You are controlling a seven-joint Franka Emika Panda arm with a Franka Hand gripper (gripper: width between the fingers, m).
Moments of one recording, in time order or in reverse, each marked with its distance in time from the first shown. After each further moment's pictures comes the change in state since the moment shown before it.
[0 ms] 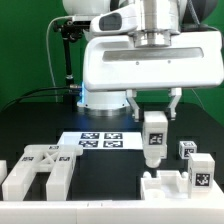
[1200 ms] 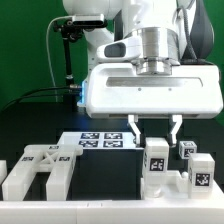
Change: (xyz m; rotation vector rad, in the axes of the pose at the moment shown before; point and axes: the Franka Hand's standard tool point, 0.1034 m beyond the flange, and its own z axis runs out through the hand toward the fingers) arm -0.017 0.004 0.035 -0.029 0.082 -0.040
